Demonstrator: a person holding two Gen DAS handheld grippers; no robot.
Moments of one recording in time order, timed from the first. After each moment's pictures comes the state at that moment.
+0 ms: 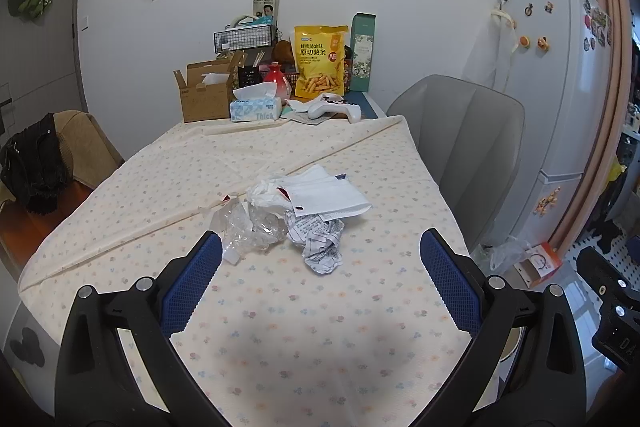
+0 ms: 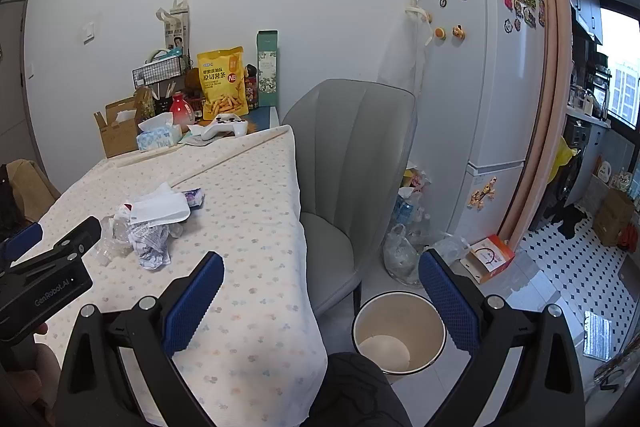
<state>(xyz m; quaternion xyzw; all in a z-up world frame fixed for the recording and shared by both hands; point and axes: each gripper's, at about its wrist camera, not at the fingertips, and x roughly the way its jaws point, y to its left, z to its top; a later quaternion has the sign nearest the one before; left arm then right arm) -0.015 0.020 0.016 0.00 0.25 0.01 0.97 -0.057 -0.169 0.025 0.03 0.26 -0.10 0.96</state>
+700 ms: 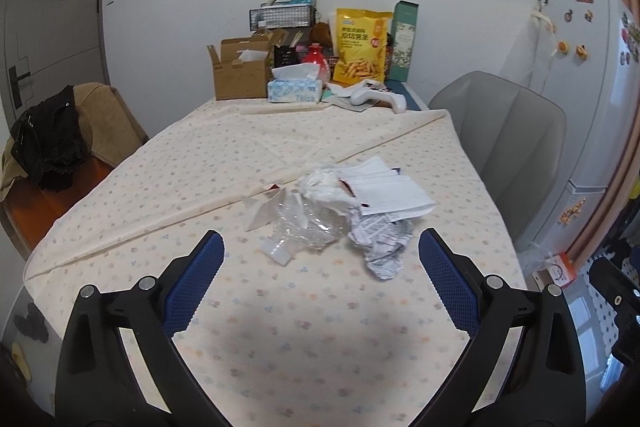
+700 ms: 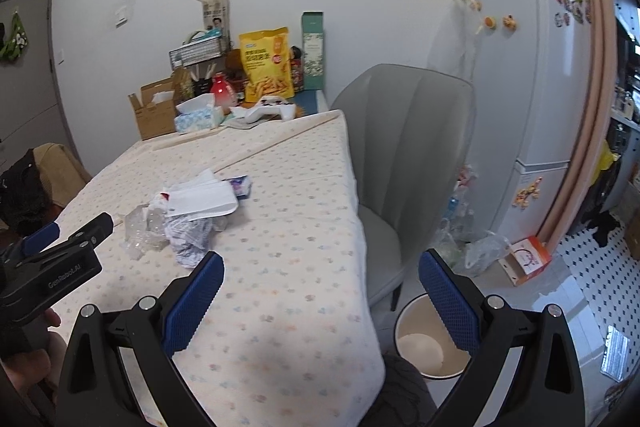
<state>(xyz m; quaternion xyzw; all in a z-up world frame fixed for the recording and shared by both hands) 0.017 0.078 -0.001 -0.03 0.28 0.06 0.96 -0.012 -0.136 0.014 0.03 0.29 -0.01 0.96</state>
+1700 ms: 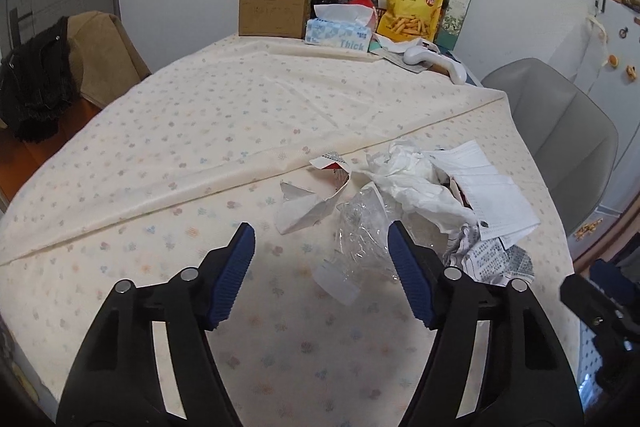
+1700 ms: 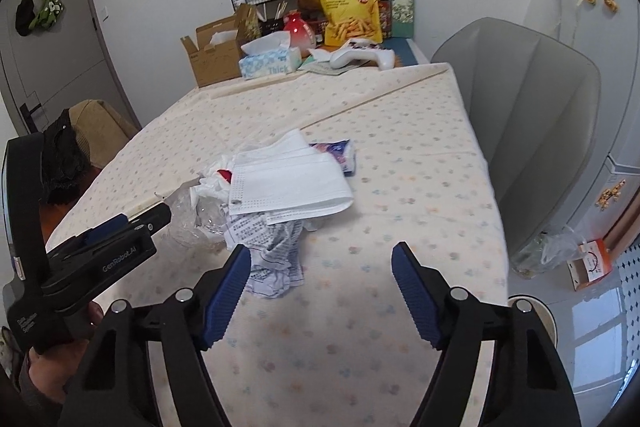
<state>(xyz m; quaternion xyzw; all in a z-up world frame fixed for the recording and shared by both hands) 0.109 0.150 -0.060 -0.10 0.36 0.08 0.92 0.102 -0.050 -0.038 0.03 0.38 0.12 0.92</state>
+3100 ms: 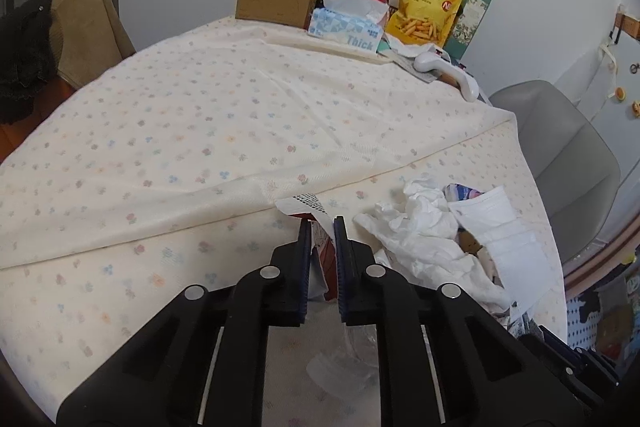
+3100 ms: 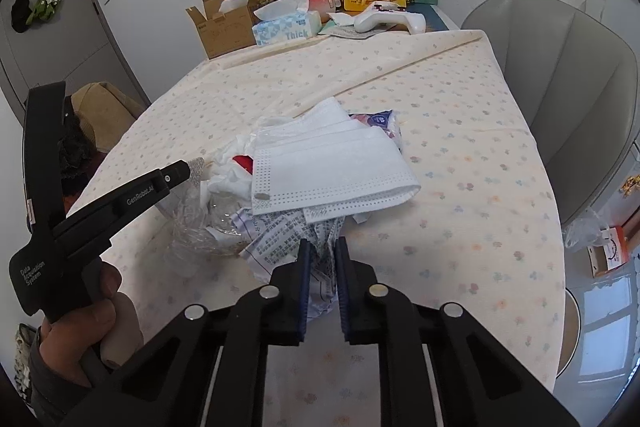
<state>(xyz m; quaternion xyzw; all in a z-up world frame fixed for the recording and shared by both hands) 0.159 0.169 -0.069 -0.15 0.37 0.07 0.91 0.134 -0.018 -0.060 0.04 0.43 0.14 0.89</state>
